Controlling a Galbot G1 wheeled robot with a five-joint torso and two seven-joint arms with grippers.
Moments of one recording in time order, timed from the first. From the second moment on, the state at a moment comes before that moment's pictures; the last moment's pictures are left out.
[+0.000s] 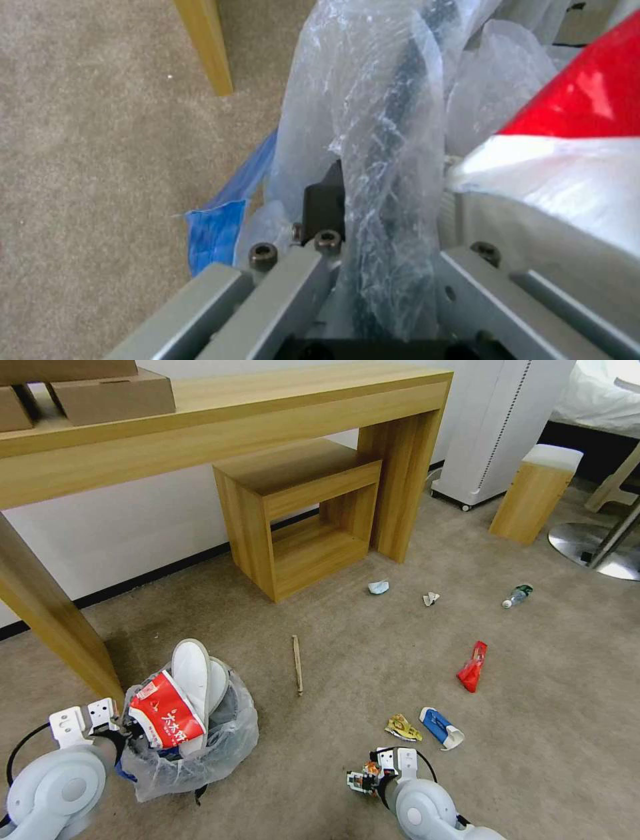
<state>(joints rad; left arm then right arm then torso) 1.59 -0.82 -0.71 -2.12 -1.30 0.57 -0.80 -1.18 1.03 -0.18 1.75 1.14 -0.49 0.70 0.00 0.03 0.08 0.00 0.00</state>
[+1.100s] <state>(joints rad) 1.59 -0.82 -0.70 -2.11 -1.29 0.57 -0.79 -1.18 1.12 -0.19 1.63 1.04 -0.45 0.72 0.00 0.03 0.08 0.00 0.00</state>
